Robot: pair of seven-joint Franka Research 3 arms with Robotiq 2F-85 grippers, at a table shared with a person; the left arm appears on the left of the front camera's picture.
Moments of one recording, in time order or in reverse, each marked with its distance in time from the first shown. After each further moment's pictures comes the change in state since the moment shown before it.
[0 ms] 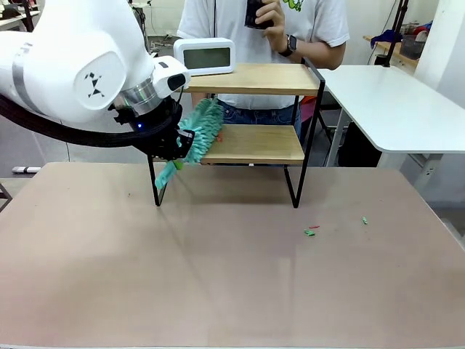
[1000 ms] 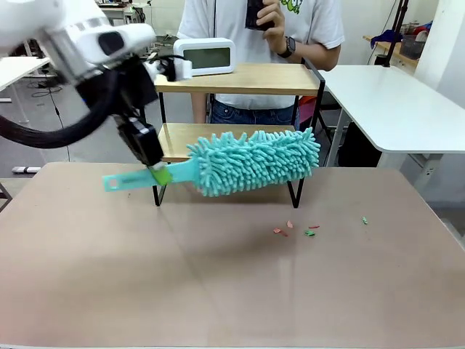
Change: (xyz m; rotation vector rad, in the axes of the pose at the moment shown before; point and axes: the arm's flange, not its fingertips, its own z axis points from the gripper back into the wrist) left arm -0.047 0.012 0.087 -0.462 0.252 -0.648; right arm 0.000 0.000 0.000 0.000 0.000 0.000
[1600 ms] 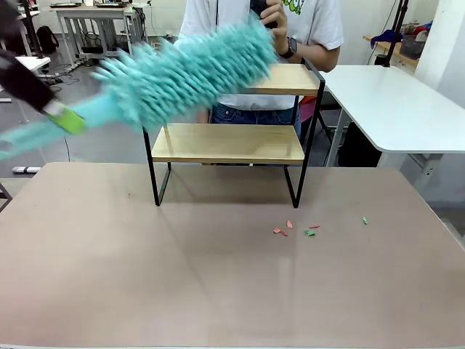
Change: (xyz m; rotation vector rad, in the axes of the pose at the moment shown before) left arm -0.149 -0.054 0.141 0.102 -0.430 0.090; right arm 0.000 0.000 0.000 0.000 0.000 0.000
